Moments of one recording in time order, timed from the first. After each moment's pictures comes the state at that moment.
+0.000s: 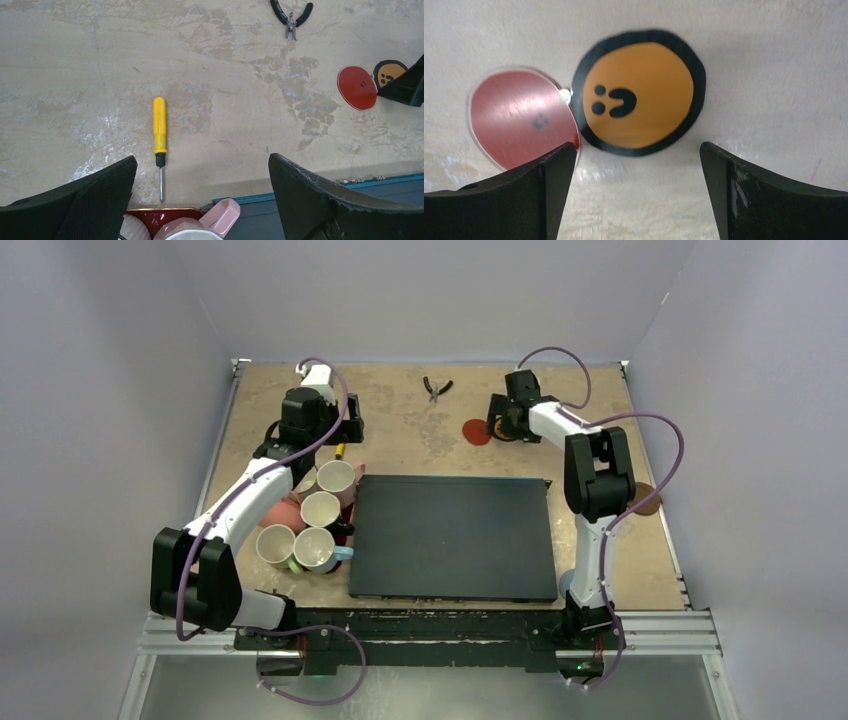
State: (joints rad) left arm -0.26 1.39 1.02 -0.09 -0.06 -0.23; right arm 0.22 2.15 1.59 -0.38 0.15 0.37
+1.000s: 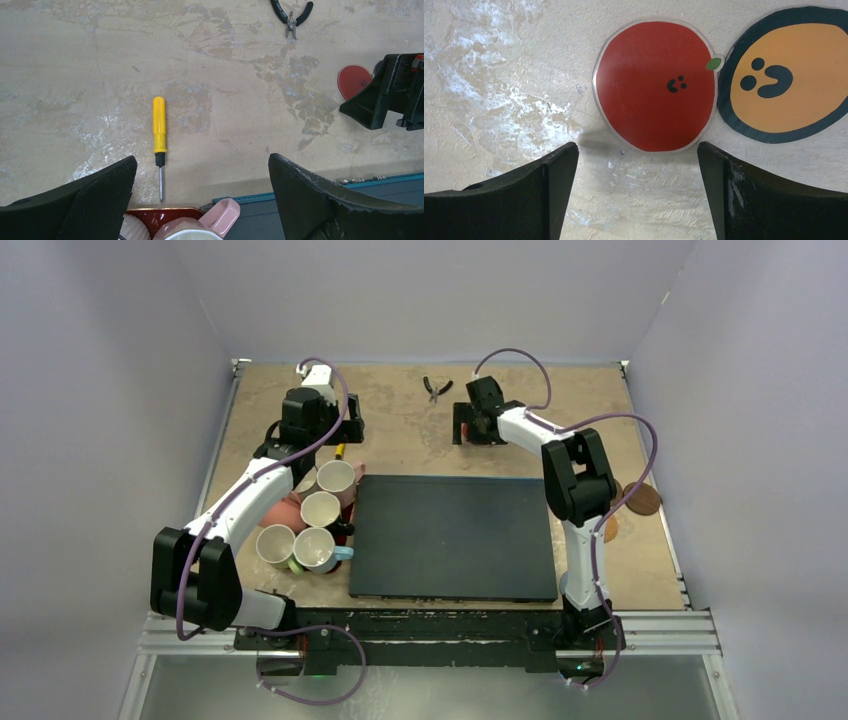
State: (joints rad) left arm -0.26 1.39 1.02 -0.10 -0.06 -0.23; right arm 0.38 2.16 1.60 -0.38 0.14 0.34
